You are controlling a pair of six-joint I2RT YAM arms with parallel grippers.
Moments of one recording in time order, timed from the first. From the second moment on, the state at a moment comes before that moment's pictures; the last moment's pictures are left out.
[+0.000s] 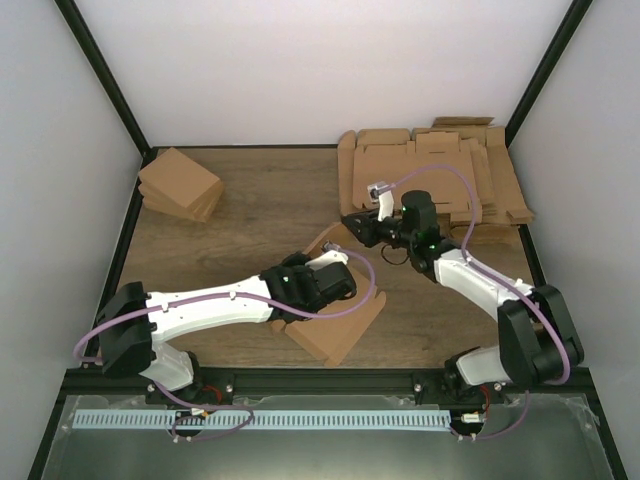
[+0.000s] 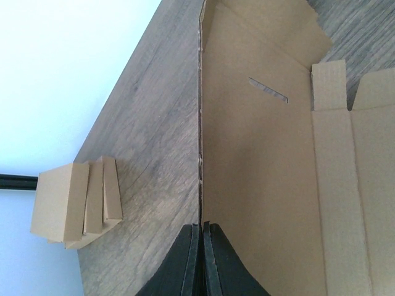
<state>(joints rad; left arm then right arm) -1.19 1.52 1.15 -0.75 -0.90 -0.05 0.41 1.40 0.78 0.23 -0.57 0.32</state>
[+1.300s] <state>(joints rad) -1.23 1.59 1.15 -0.77 -0.91 -0.06 0.47 1.42 0.72 0.22 -0.61 0.40</state>
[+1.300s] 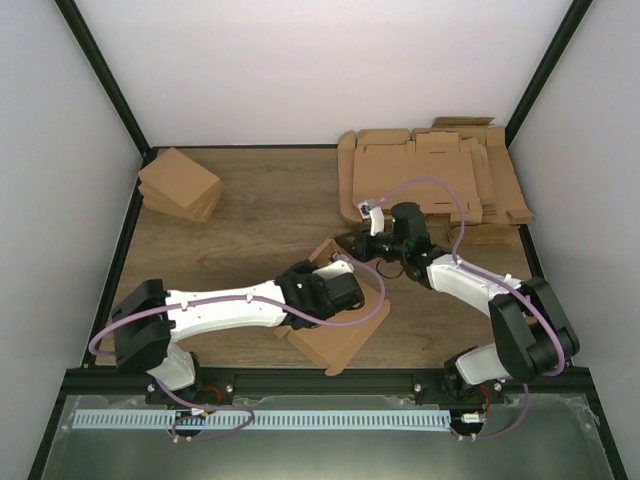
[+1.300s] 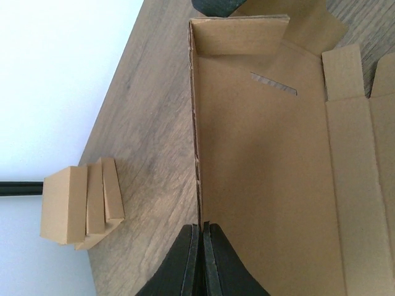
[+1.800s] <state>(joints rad) -1.25 1.61 1.16 -0.77 -0.95 -0.05 0.47 1.37 0.60 0.32 -0.65 0.24</state>
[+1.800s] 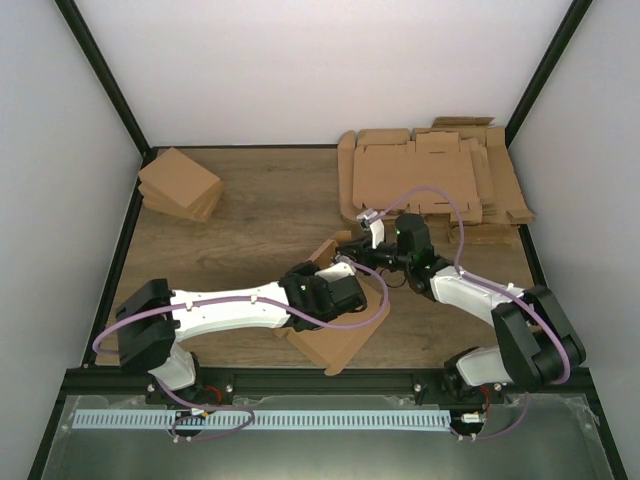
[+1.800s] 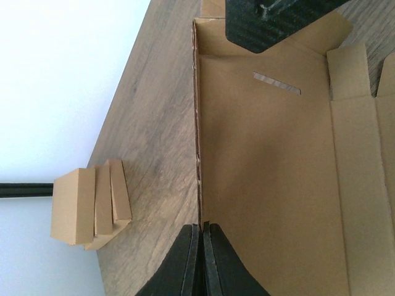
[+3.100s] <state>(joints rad) -1.15 1.42 1.27 -0.75 -0.53 -0.12 0.53 1.42 0.53 0.53 -0.54 0.10</state>
